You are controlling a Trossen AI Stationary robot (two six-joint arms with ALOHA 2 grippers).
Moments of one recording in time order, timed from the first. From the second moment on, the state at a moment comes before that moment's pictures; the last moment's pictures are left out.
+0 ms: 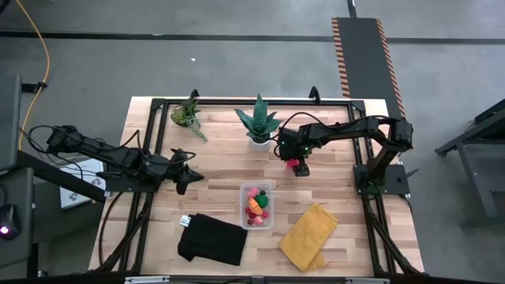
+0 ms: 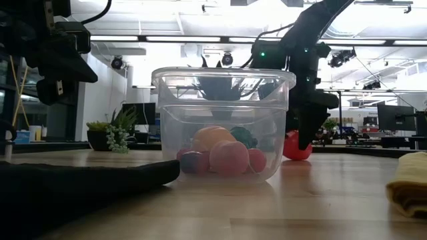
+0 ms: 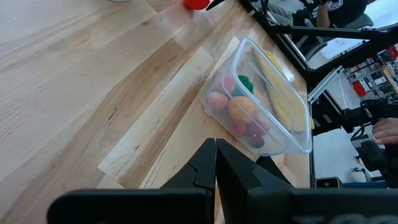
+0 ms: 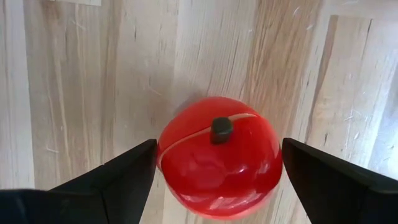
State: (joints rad) left arm -0.16 0.53 0.26 -0.24 -0.23 -0.92; right arm -0.26 1.71 1.01 -0.69 -0.07 -0.37
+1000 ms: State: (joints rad) left arm -0.16 0.53 0.26 -0.24 -0.23 -0.92; right arm -0.26 1.71 1.01 -0.69 -0.06 -0.37
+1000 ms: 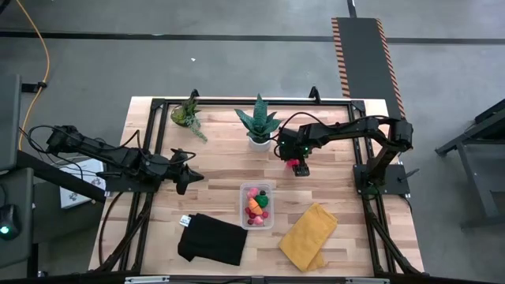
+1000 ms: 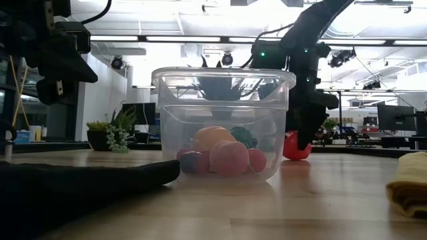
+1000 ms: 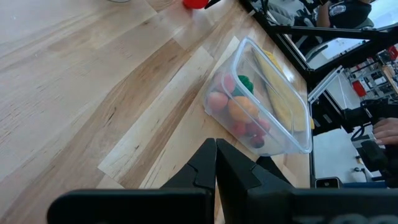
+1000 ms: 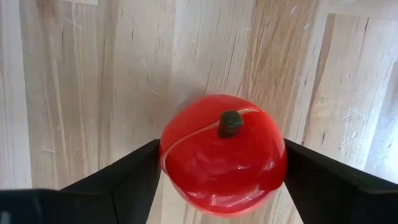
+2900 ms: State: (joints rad) left arm -0.16 0.53 0.26 -0.24 -0.23 -0.92; right arm -0.26 1.71 1.01 -0.70 -0.04 -0.29
